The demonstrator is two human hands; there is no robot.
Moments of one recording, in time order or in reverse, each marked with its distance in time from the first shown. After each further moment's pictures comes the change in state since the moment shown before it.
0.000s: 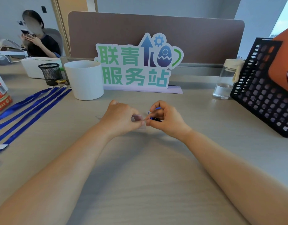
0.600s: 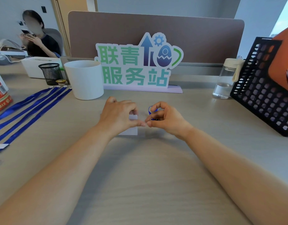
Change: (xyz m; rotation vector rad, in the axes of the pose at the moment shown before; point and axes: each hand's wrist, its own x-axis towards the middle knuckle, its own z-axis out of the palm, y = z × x) left_hand -0.002 -0.003 -0.001 -0.028 0.093 -0.041; right_hand 0.000 0.000 -0.004 0.150 -0.096 0.112
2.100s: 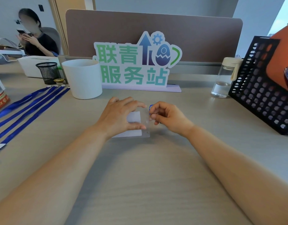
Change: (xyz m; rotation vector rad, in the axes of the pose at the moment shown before) left_hand -0.005 -0.006 0.003 -0.068 -0.002 0.169; right_hand 0.003 0.005 -0.008 -0.119 0.001 -0.156
